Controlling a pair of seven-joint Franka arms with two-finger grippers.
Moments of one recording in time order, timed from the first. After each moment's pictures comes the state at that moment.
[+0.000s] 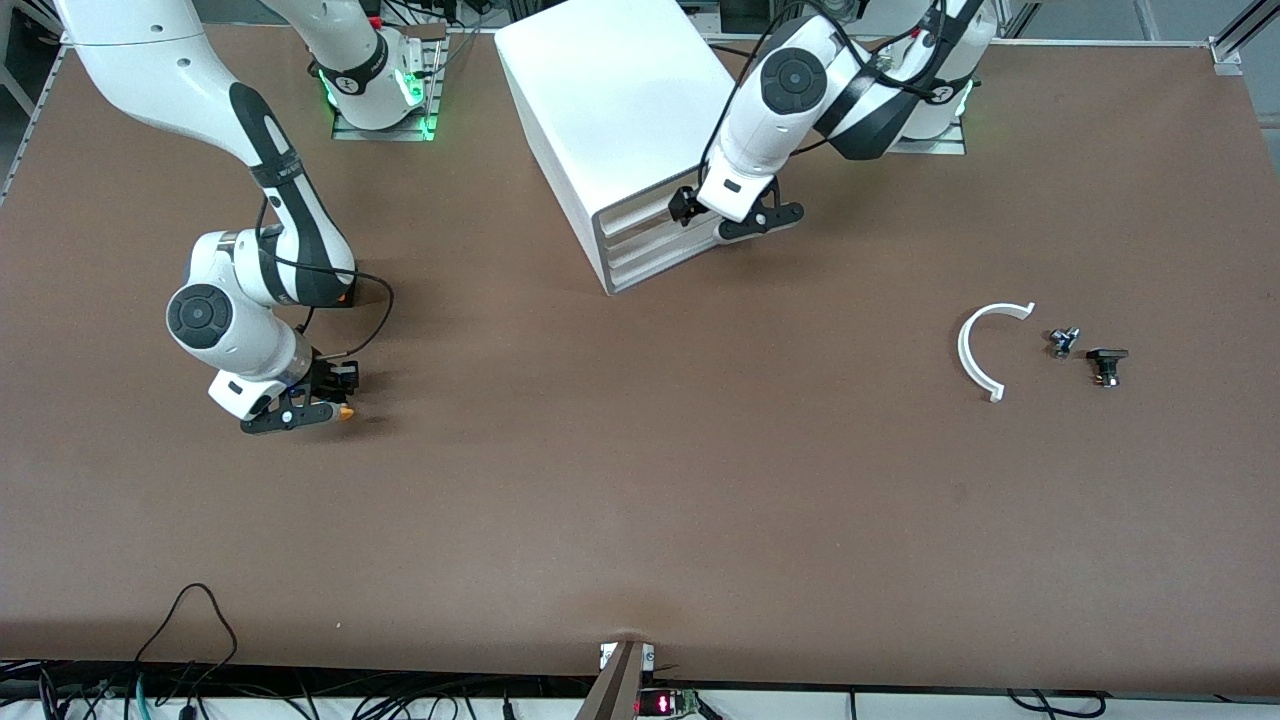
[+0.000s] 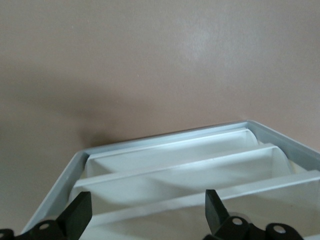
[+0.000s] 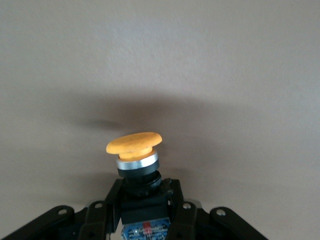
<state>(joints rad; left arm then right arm) -0.24 0.11 -0.58 -2.24 -0.24 2.35 -1.02 0.10 0.50 -0.04 -2.00 -0.06 2.47 -0.08</state>
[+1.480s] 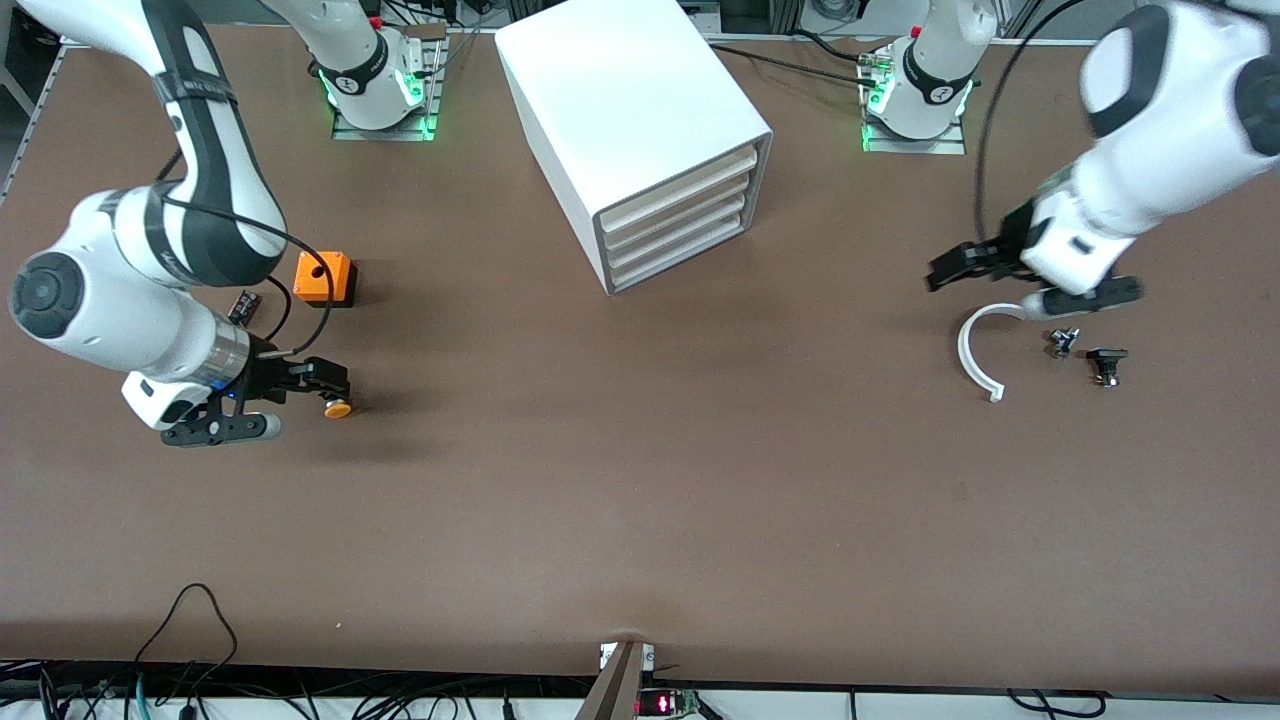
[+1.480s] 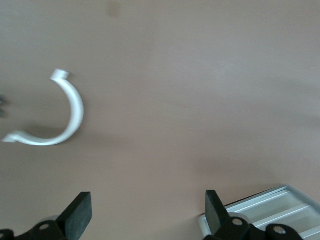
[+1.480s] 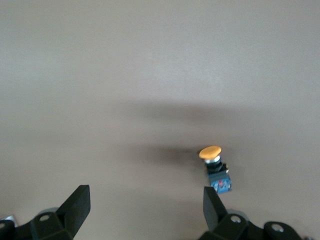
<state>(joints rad) -0.11 -0.06 0.02 -1.93 -0.16 1.80 -0.27 0.08 0.37 0.03 -1.63 0.13 1.98 0.00</state>
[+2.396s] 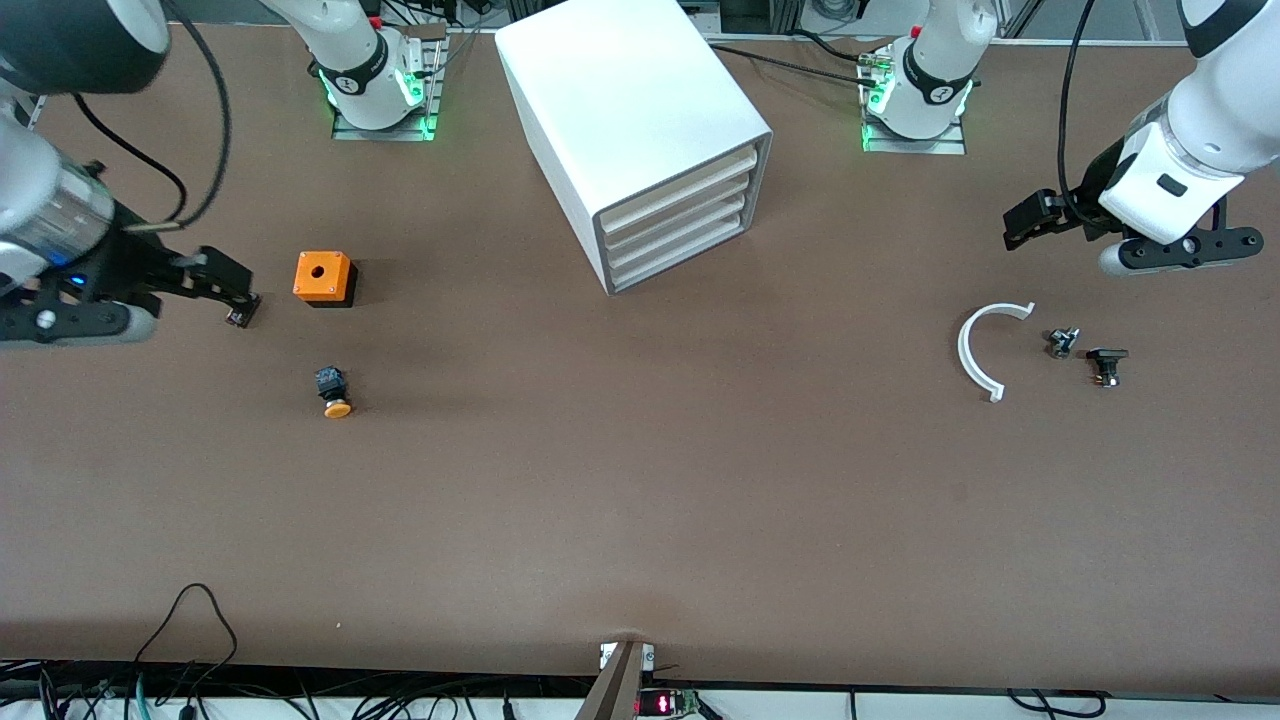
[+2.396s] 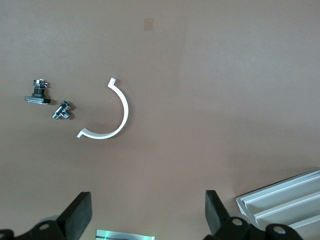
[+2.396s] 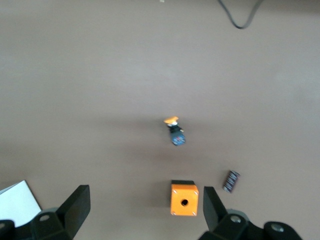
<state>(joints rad) -0.12 -0.06 0.01 -1.75 -0.03 1.59 -0.25 0.12 0.19 -0.01 -1.37 -0.04 1.57 0.09</state>
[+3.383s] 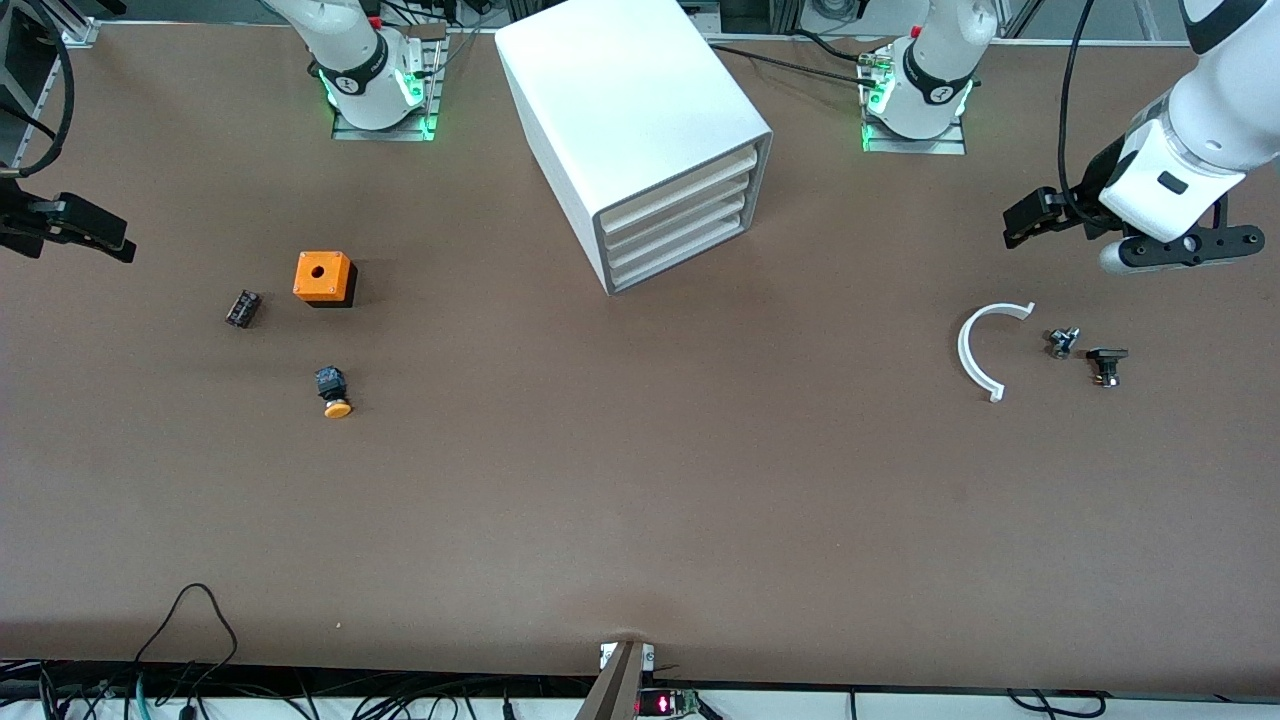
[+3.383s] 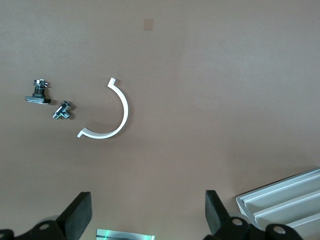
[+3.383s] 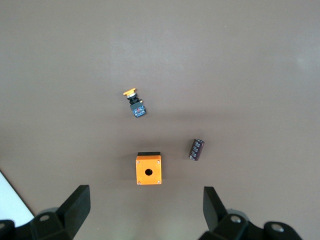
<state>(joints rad) -0.12 -0.06 0.01 -1.74 -0.03 1.59 -0.25 -0.01 0.09 -0.04 -1.46 -0.04 1.50 -0.03</state>
